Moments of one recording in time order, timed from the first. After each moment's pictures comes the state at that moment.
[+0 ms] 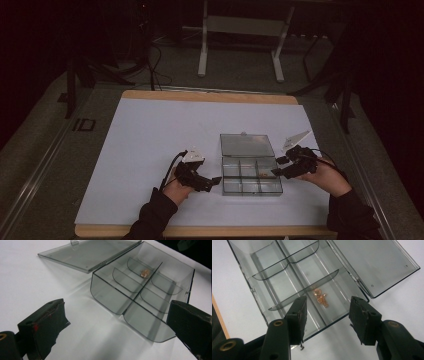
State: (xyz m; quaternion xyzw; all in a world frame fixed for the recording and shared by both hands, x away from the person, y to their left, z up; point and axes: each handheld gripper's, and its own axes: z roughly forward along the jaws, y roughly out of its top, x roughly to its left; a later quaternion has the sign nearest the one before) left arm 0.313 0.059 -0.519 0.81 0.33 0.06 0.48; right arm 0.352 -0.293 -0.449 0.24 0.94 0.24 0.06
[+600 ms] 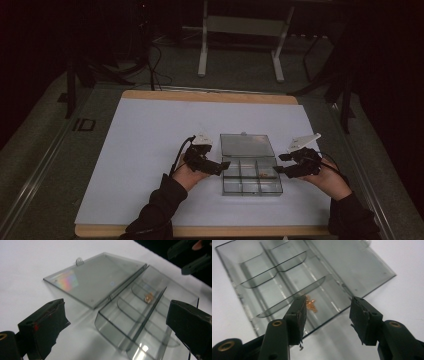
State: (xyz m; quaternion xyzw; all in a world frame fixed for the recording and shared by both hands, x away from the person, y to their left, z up) left arm 0.349 0.036 -0.490 0.80 0.36 0.05 0.48; right arm 0.346 -0.305 -0.451 0.25 0.92 0.28 0.11
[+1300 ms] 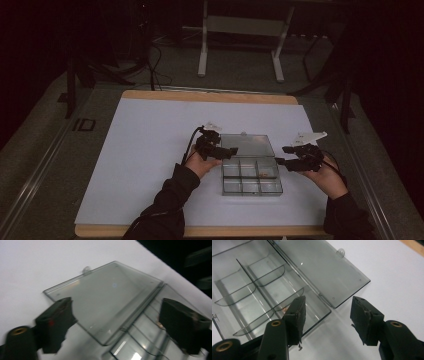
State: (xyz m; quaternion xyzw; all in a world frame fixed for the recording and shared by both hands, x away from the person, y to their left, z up) left arm 0.395 0.010 -0.501 0.78 0.43 0.03 0.46; right arm 0.353 -0.312 -0.450 0.29 0.89 0.32 0.17
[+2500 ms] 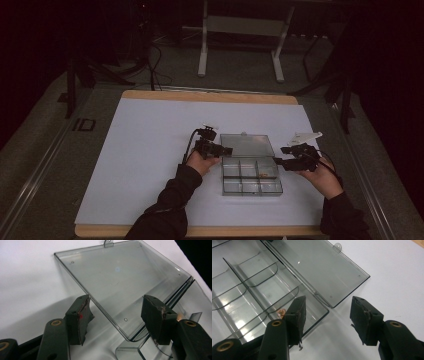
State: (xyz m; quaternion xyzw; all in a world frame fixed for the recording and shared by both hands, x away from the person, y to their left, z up) left arm 0.413 0.013 -0.522 0.76 0.50 -0.05 0.41; right arm 0.360 -0.307 -0.462 0.31 0.89 0.30 0.17
